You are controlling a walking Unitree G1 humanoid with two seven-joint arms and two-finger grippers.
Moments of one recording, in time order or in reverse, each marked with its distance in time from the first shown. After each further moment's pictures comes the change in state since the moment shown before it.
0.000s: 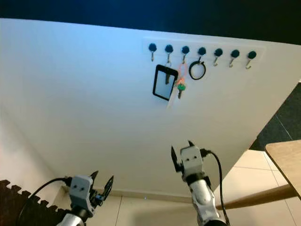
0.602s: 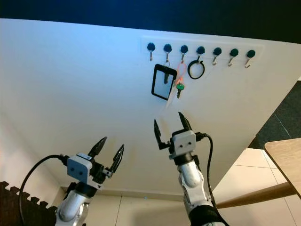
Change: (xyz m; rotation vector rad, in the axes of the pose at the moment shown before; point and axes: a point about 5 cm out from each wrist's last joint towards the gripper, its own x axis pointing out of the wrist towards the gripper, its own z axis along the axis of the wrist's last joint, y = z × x) left arm 0.030 -0.022 0.090 0.045 -0.374 -0.093; right arm 0.045 0.017 0.067 0.073 -0.315 0.010
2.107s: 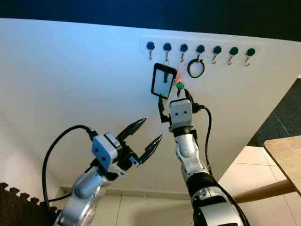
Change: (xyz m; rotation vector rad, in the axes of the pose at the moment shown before) left arm 0.048 -0.042 0.061 0.007 -0.155 -0.374; right arm 0.049 -0.018 0.005 -0.093 0.047 -0.132
